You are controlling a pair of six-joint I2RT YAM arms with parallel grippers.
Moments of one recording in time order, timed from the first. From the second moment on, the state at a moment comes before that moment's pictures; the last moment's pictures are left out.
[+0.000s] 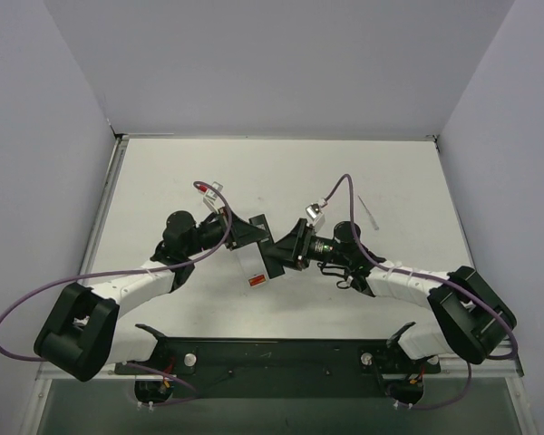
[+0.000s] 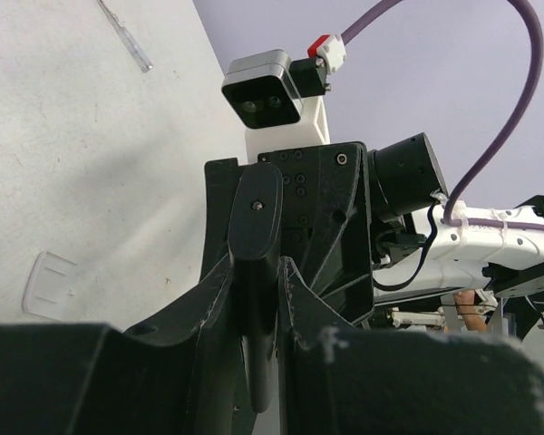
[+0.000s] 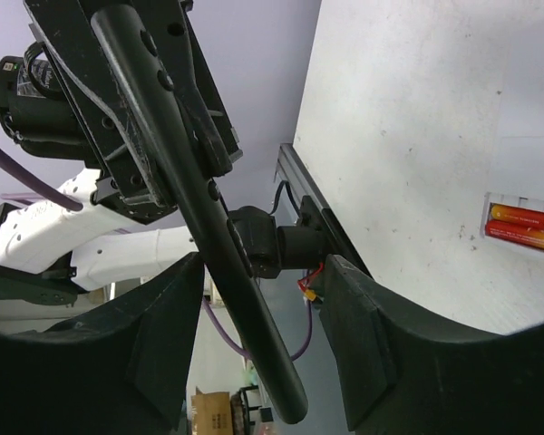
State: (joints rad) left arm -0.47 1.28 0.50 0.76 0.66 -1.13; right arm 0.66 1.35 0.45 0.74 -0.59 1.24
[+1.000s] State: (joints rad) left arm -0.49 1.31 0.50 0.70 0.64 -1.12; right arm 0.68 1.38 0.37 0.89 -0.53 1.31
